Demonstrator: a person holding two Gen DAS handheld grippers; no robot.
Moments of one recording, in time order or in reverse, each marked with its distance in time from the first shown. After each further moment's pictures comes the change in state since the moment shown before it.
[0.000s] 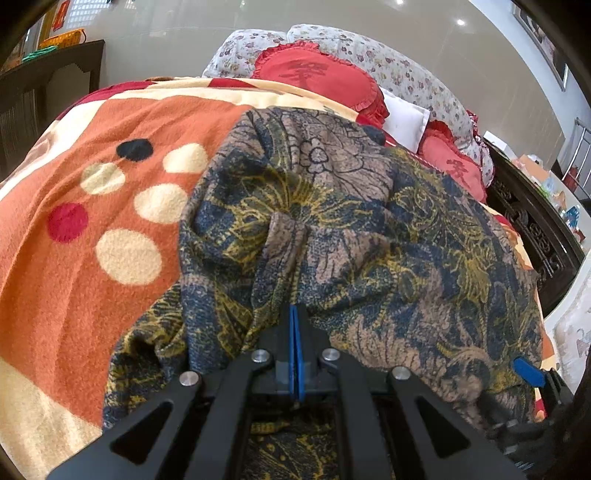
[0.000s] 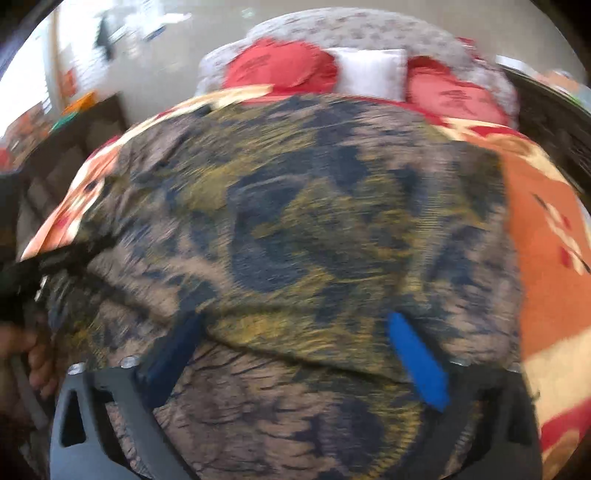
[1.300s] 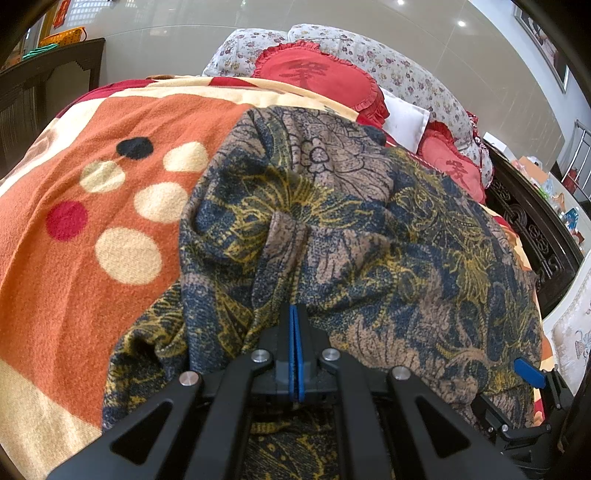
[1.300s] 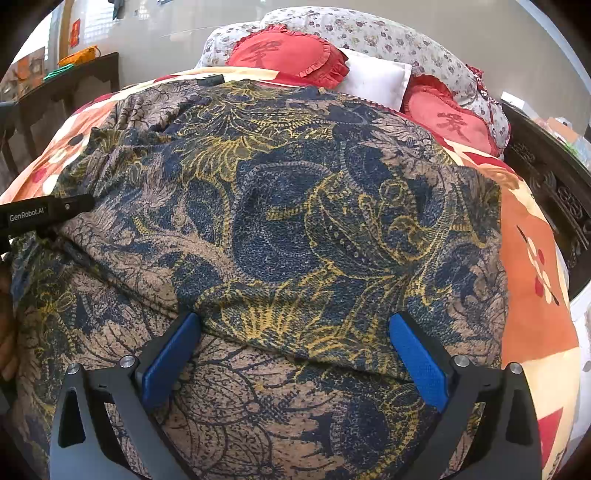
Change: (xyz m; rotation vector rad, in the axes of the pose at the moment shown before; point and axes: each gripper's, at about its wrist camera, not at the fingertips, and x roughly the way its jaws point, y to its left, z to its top) left arm -0.001 0.000 0.001 -0.007 0.012 -0.004; right arm -0.003 0.014 -0.005 -0.060 0.001 -0.076
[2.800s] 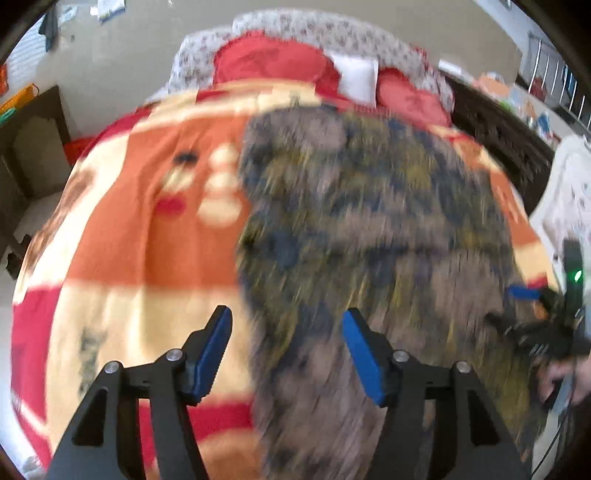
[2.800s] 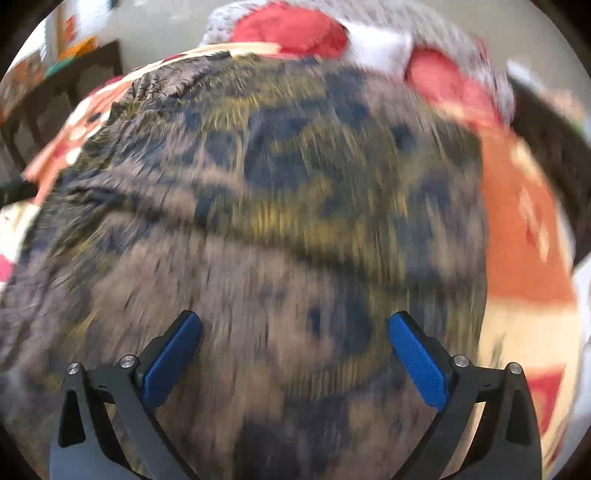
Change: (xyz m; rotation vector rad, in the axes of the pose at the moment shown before) left arm -0.135 0.033 -0.044 0.292 0.183 0.041; right arm -0.042 -0.020 -0.050 0.096 0.181 0.130
